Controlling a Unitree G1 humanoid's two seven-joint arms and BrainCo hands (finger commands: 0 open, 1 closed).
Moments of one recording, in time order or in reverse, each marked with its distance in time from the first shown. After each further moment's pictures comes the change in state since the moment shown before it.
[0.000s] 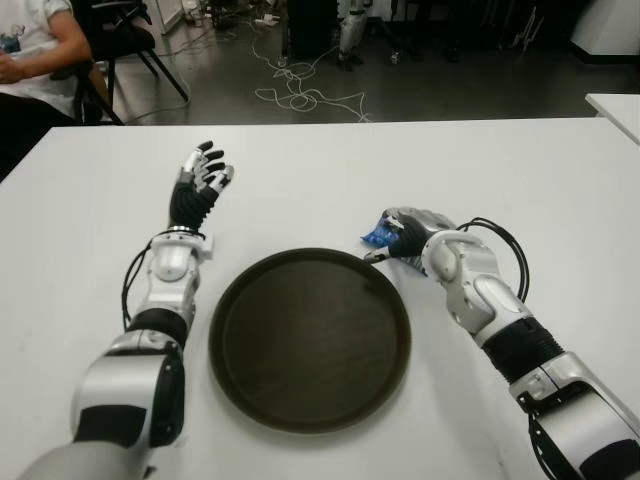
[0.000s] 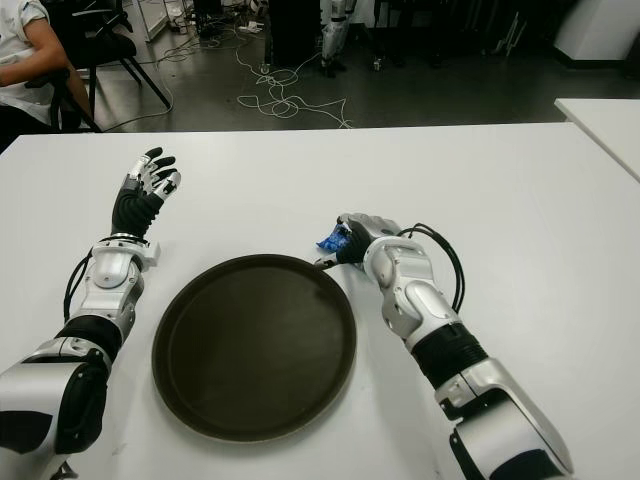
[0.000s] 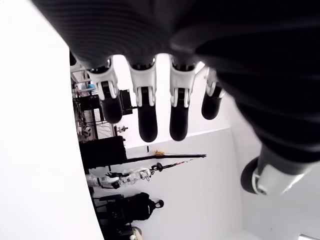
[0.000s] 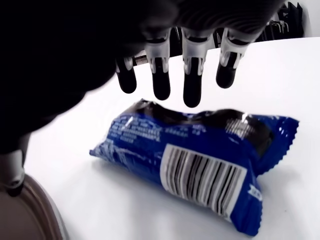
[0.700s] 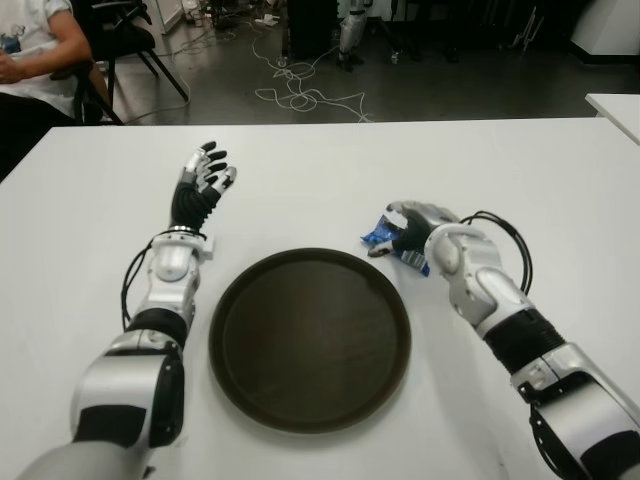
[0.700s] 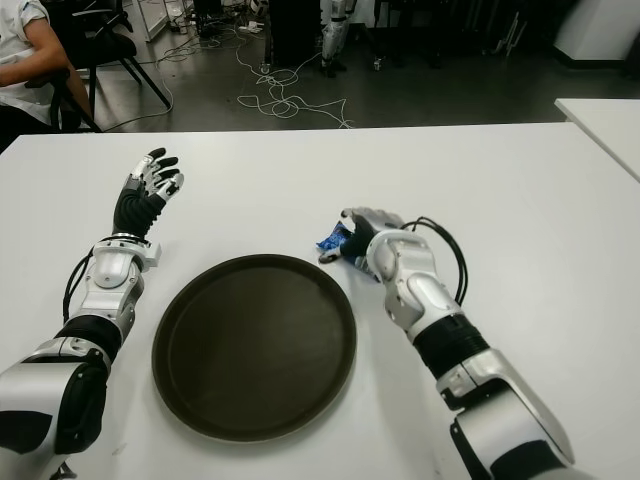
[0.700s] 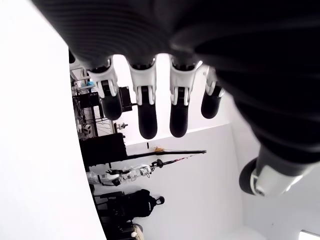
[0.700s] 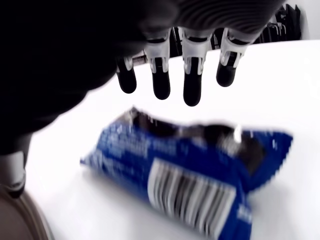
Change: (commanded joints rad) left arm 0.001 0.009 -0.008 0.003 0.019 -0.006 0.008; right arm -0.035 -0.023 -0.028 0.036 0.023 0.003 -0.014
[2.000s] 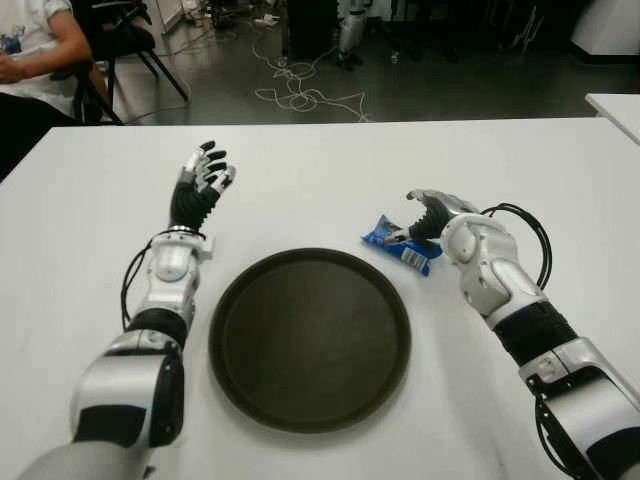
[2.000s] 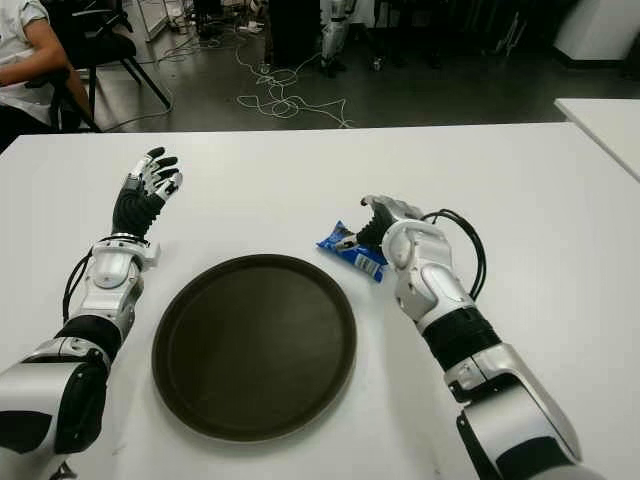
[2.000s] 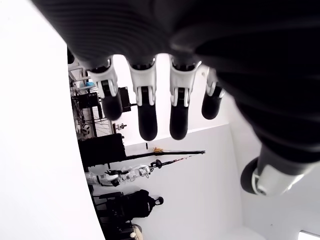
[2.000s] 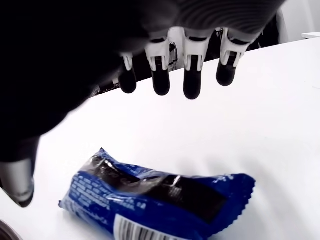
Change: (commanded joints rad) left arm 0.000 -0.004 0.005 -0.003 -0.003 0.006 0.000; right arm -0.012 -0.019 -0.015 -0.023 0.039 0.072 0.006
